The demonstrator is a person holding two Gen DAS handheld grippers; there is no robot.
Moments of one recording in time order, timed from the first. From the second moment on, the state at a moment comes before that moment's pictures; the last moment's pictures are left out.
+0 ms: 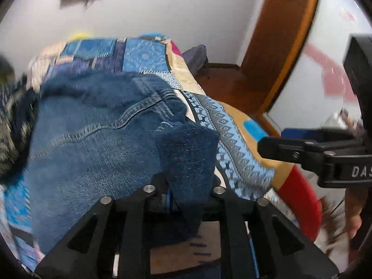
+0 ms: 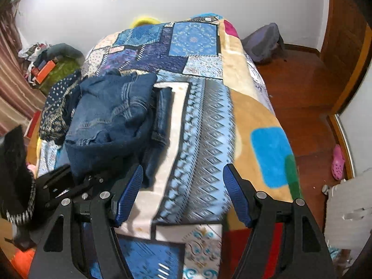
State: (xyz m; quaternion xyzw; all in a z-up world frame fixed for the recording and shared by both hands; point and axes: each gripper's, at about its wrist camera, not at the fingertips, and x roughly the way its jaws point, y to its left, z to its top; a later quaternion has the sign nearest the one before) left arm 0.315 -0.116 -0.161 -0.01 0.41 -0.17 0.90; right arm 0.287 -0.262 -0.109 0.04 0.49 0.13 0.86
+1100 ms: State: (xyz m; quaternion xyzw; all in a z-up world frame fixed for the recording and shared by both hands) left arm 0.301 0.072 -0.191 -0.11 0.46 -0.01 0.88; right arm 0.294 -0.222 -0.140 0.04 0.52 0.20 0.83
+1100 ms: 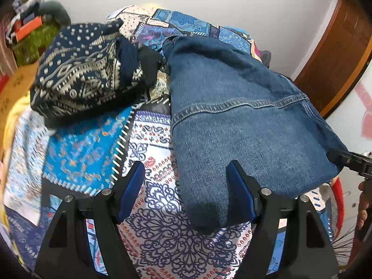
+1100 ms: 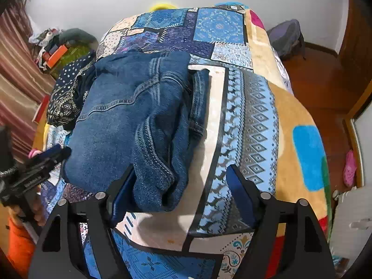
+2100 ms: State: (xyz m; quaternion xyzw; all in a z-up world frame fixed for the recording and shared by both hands) left arm 0.432 0.134 -0.247 -0.34 0.52 -0.16 0.76; right arm 0.402 -0.206 -0.186 0.17 0.58 0.28 0.75
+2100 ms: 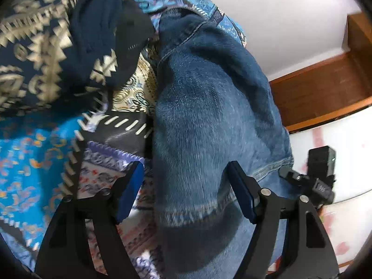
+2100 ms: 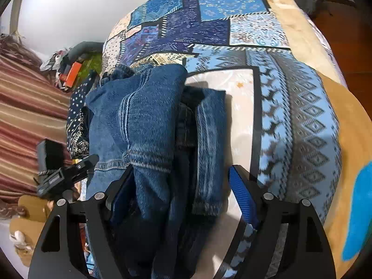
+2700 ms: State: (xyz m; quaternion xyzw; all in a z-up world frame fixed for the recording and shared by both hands) left arm 0.402 0.111 -0.197 -0.34 0.49 -0.20 0.77; right arm 0.393 -0.196 -0.145 0.19 0.56 0.29 0.75
